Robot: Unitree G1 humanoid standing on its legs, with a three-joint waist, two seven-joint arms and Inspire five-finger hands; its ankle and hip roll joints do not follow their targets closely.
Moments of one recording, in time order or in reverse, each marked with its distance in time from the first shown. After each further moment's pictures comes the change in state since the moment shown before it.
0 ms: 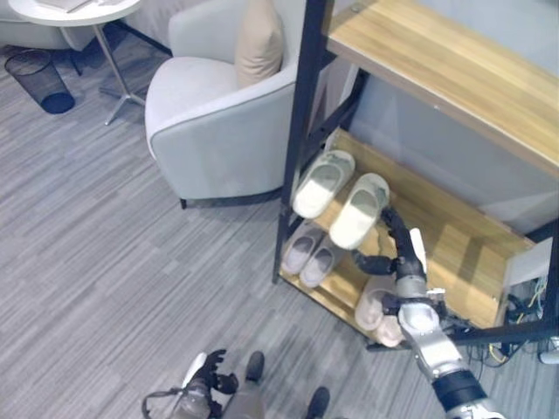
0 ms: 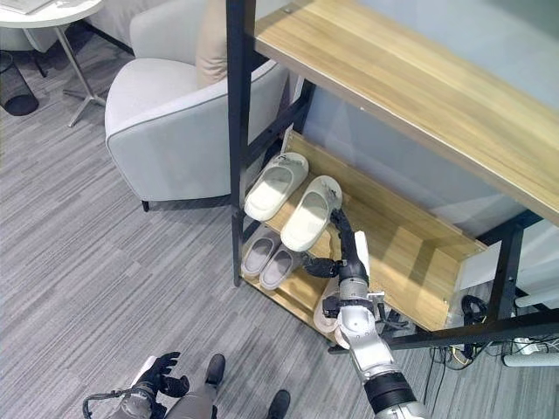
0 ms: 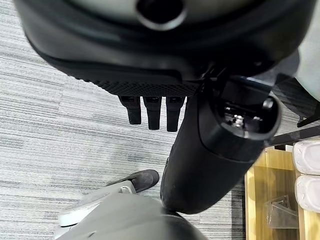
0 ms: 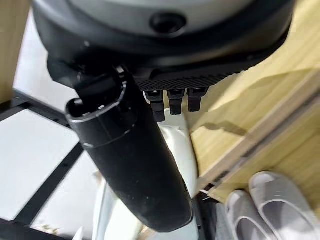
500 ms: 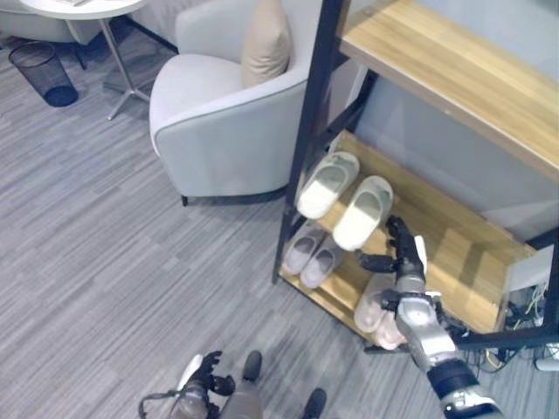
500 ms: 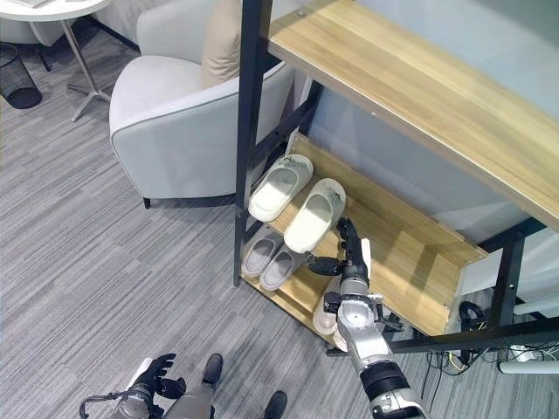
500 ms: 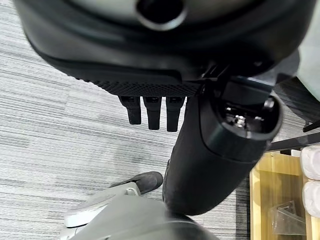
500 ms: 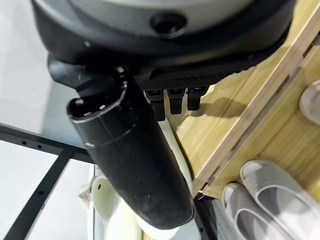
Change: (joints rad) left arm 0.004 0.008 -0.002 0.012 -0.001 -0.001 0.006; right arm -0.101 0.004 -0.001 0.129 0.207 -0.007 -0.014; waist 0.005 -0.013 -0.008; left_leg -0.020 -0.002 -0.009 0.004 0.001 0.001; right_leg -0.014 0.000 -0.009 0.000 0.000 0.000
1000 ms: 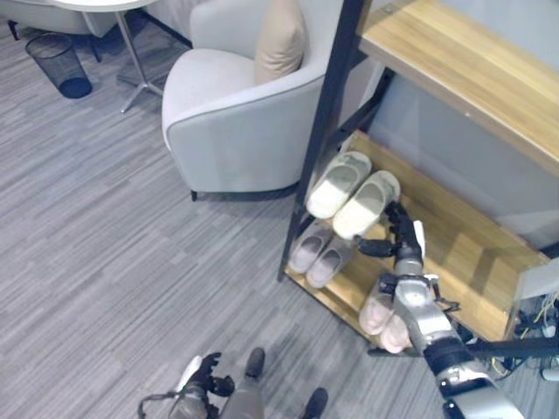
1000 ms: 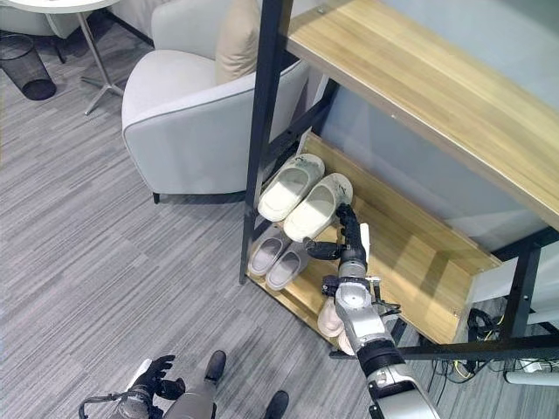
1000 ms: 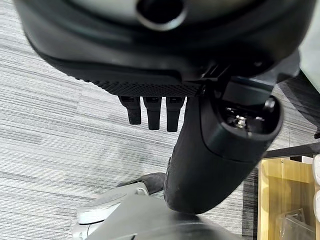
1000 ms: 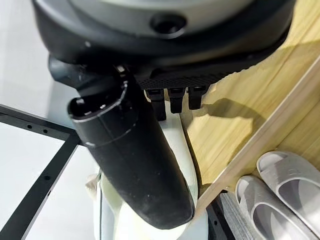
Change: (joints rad) left arm -0.002 -0.001 -0.002 0.015 -0.002 -0.003 0.000; right arm -0.113 -0.008 0.008 0.101 -0.001 -0.004 0.000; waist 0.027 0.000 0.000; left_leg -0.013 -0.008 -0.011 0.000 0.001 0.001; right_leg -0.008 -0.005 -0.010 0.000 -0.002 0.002
